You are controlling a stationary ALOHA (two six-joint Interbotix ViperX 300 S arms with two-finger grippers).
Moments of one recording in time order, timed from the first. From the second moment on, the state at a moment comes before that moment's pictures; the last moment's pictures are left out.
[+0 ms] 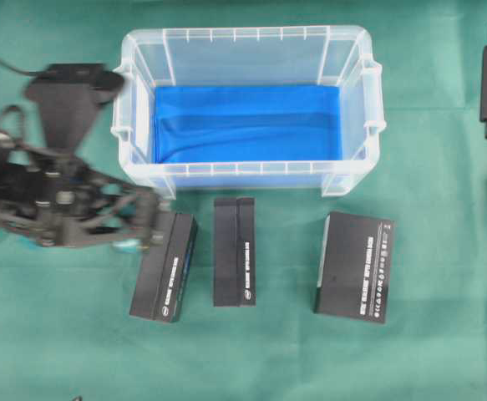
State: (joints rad) left arm -0.21 -0.28 0.27 0.04 1.25 -1.68; right arm -0.02 -0.67 0.52 -0.21 1.46 0.17
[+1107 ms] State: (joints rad) left arm 0.01 -0.55 0.50 0.04 1.29 -1.50; right arm -0.02 -0.66 0.52 -0.21 1.46 0.17
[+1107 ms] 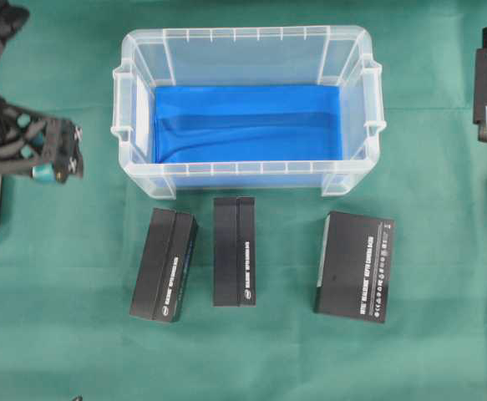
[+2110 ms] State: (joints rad) left arm 0.21 -0.55 0.50 0.04 1.31 -1.35; right arm -0.02 -0.66 0.52 -0.21 1.46 0.17
